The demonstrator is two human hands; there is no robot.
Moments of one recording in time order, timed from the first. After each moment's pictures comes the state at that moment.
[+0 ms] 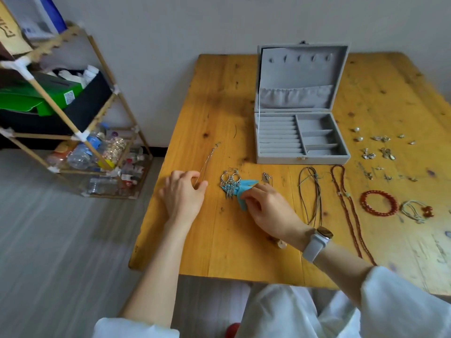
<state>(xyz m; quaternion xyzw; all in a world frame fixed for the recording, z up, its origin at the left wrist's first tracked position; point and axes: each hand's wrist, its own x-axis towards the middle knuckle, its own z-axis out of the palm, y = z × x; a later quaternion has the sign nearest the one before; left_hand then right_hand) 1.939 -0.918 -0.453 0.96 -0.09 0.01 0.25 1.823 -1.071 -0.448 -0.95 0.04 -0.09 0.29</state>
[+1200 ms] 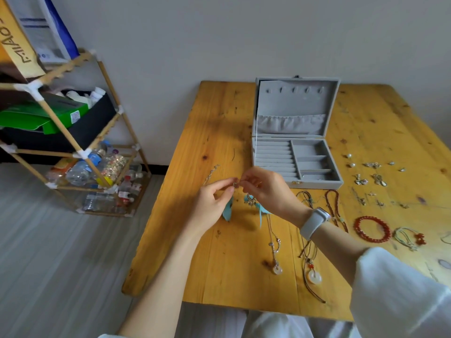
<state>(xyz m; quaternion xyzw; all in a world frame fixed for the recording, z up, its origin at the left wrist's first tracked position) 1.928 -0.955 -0.417 0.77 -0.25 -0.14 0.57 1.873 -1.102 -0.398 -0.90 0.03 -0.13 0.42</state>
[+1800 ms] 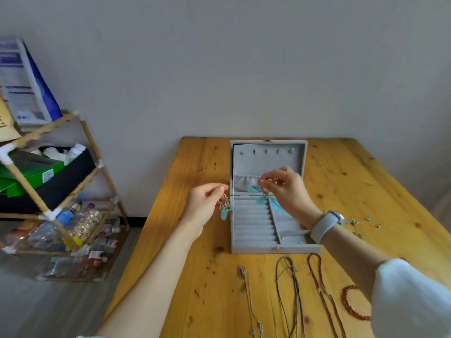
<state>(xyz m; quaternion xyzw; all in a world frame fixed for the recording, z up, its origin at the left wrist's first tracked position) 1.998 -1.042 -0.347 0.73 -0.19 -0.14 0.64 1.919 -1.212 -0.336 -0.84 0.16 -0.28 0.44</state>
